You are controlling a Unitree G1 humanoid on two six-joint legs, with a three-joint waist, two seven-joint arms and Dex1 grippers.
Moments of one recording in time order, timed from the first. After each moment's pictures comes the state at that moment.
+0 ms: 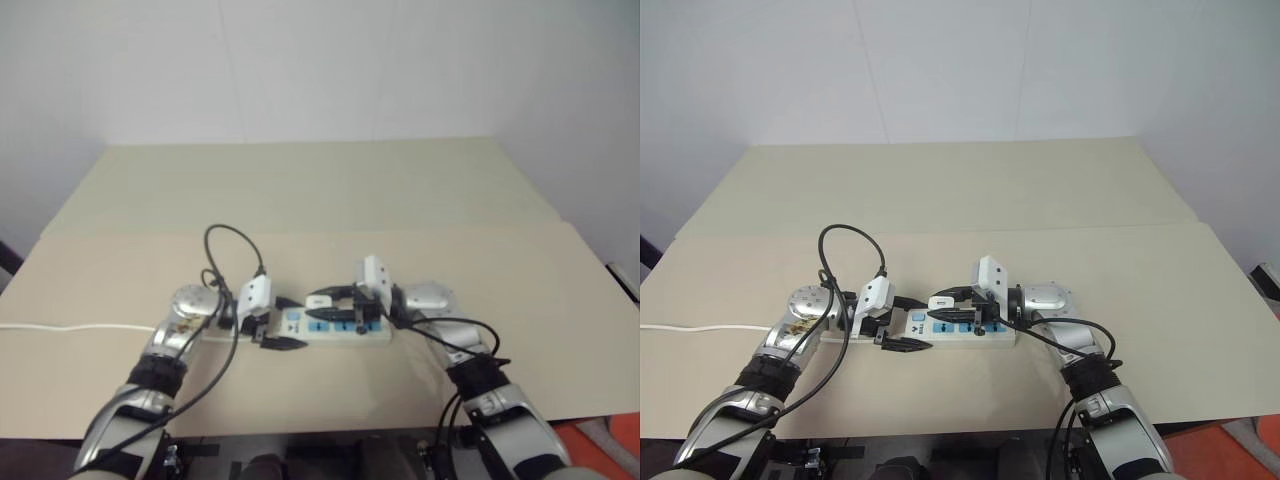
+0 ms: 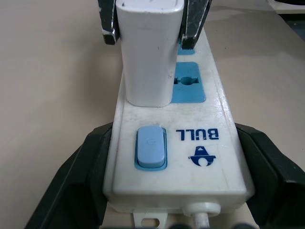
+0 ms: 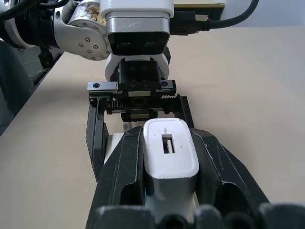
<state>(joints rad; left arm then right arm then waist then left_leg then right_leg) -0.52 0.48 -0.20 0.47 -0.16 -0.09 -1.41 -0.56 -0.31 0.26 0.33 0.26 -0.02 1.18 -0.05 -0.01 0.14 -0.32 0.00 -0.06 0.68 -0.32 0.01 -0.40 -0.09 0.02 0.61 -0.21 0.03</state>
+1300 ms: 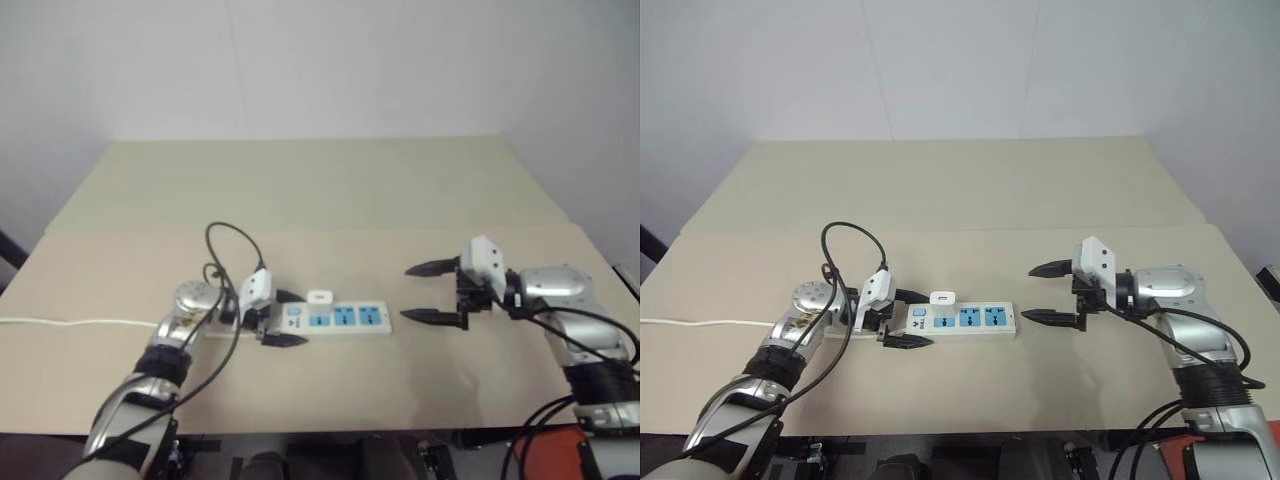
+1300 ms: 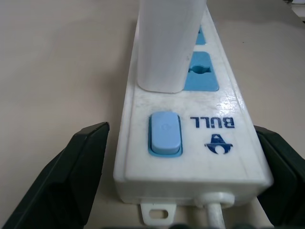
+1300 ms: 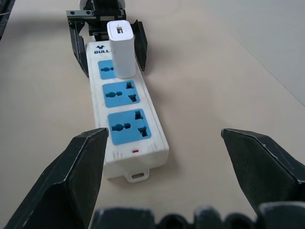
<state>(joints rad) -0.59 0.48 -0.19 0.57 -0.17 -0.13 -1.43 -0.45 -0.75 0.02 0.14 0.34 0.13 1.32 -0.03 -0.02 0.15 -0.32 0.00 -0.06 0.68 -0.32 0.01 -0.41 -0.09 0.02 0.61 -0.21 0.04</state>
